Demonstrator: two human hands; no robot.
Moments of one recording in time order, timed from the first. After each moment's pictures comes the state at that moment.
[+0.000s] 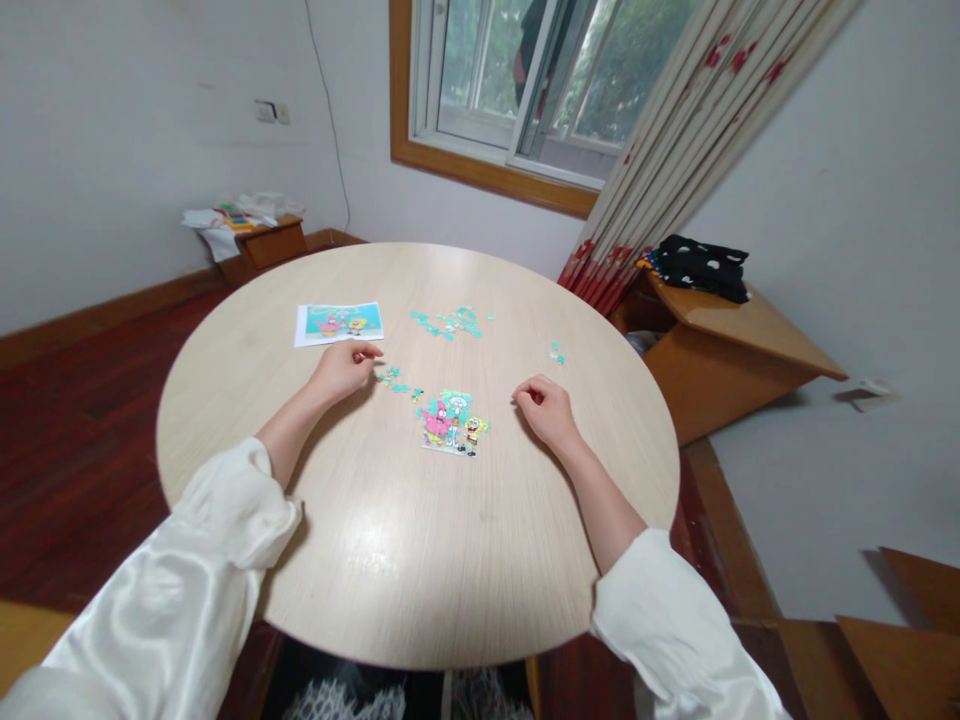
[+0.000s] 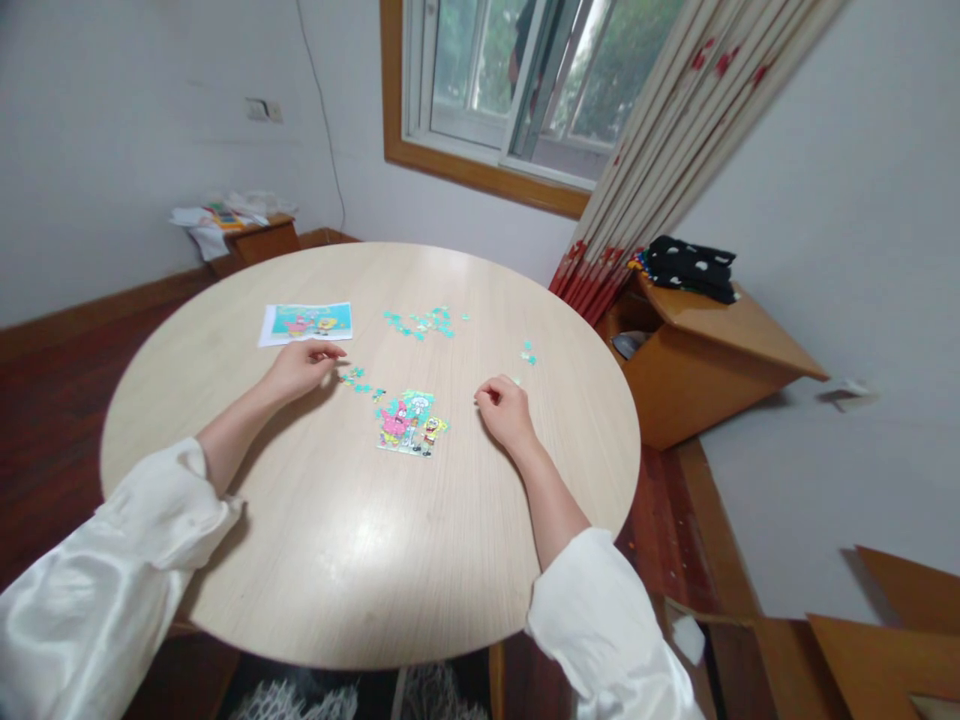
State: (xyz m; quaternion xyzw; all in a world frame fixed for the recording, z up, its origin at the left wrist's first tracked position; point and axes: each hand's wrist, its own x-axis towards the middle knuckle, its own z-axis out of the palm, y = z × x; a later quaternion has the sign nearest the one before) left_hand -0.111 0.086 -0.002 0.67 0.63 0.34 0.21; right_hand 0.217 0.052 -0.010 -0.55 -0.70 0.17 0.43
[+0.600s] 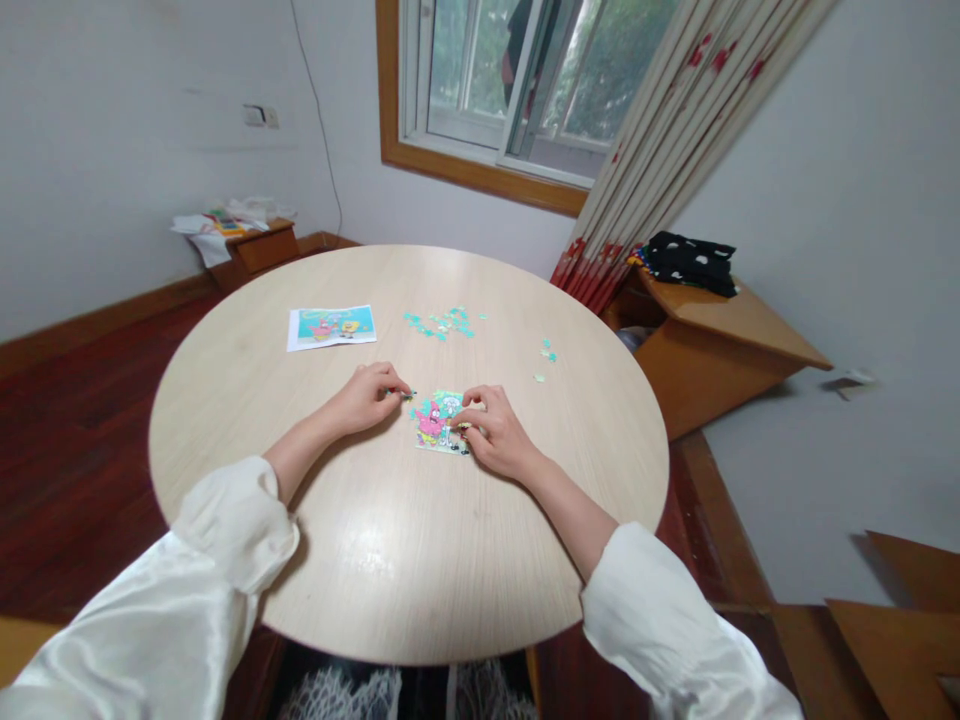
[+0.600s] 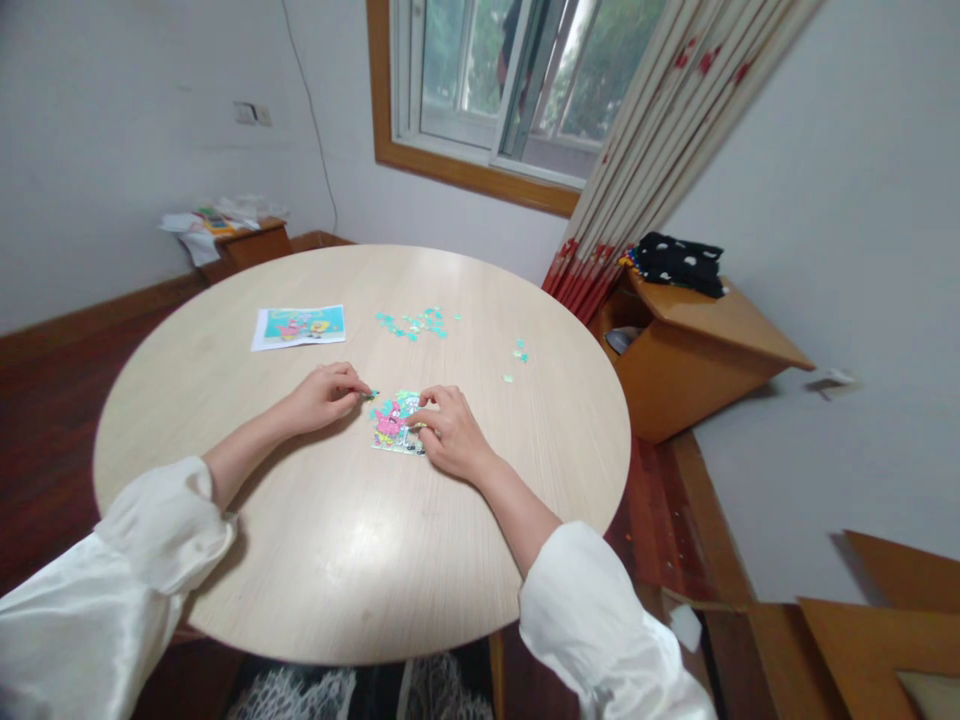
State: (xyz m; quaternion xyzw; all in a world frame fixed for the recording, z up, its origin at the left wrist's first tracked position) left_hand -0.080 0.054 -0.004 0.83 0.44 0.28 0.17; right_hand 0.170 0.012 -0.003 -0.34 -0.87 0.09 0.35
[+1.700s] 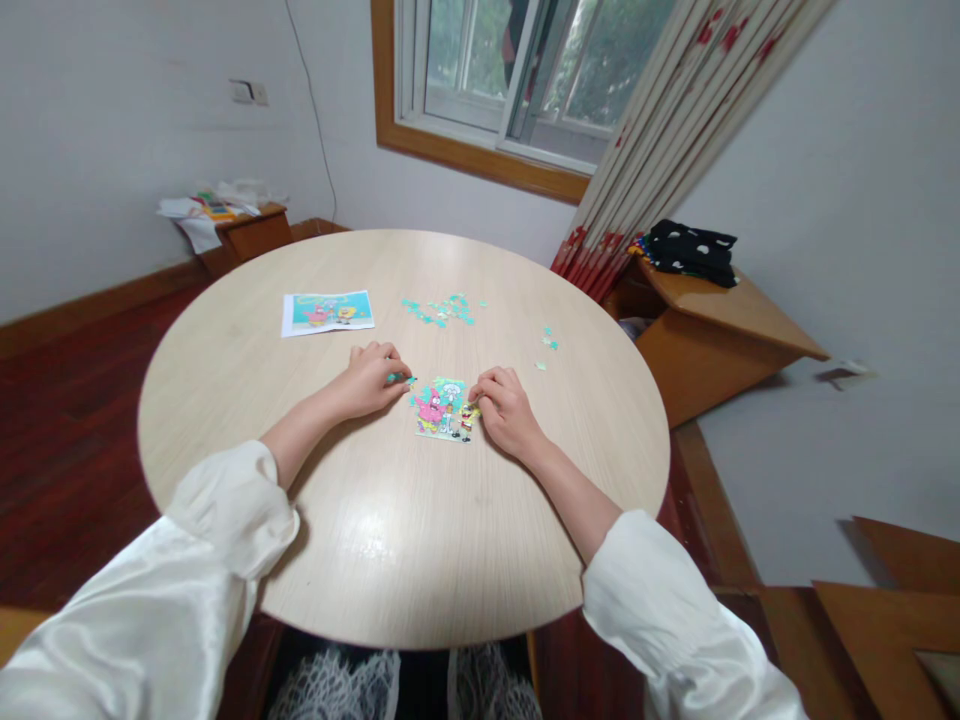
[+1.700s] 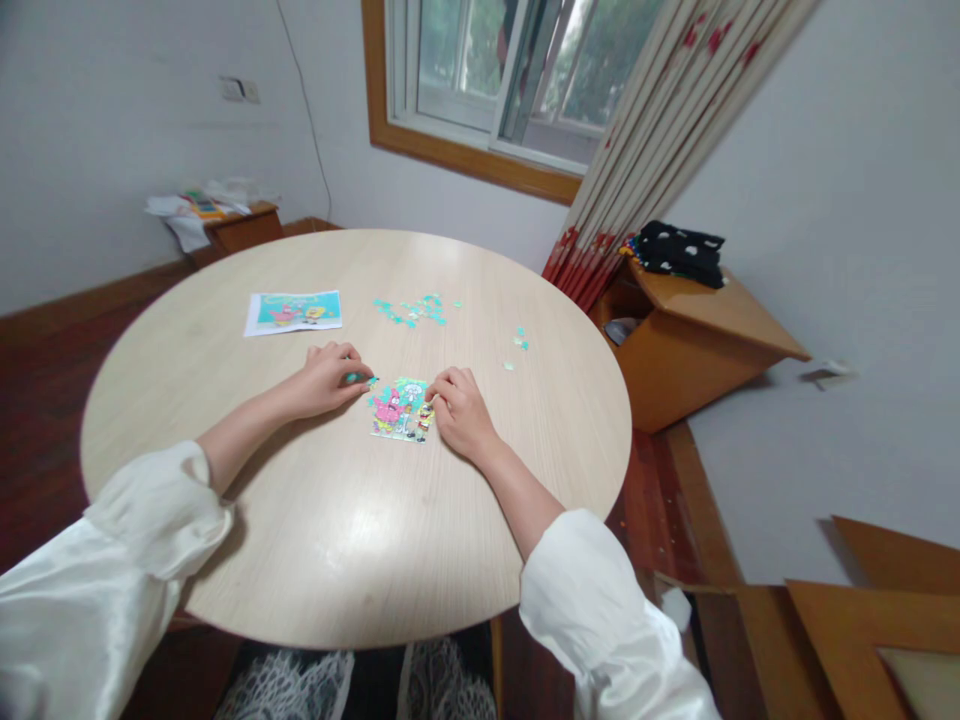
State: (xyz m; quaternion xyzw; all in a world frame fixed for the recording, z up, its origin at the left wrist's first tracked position) left_hand -0.075 0.058 0.000 0.85 0.49 0.16 0.09; right_hand 0.172 0.018 -0.004 -0.42 -0.81 0.12 0.38
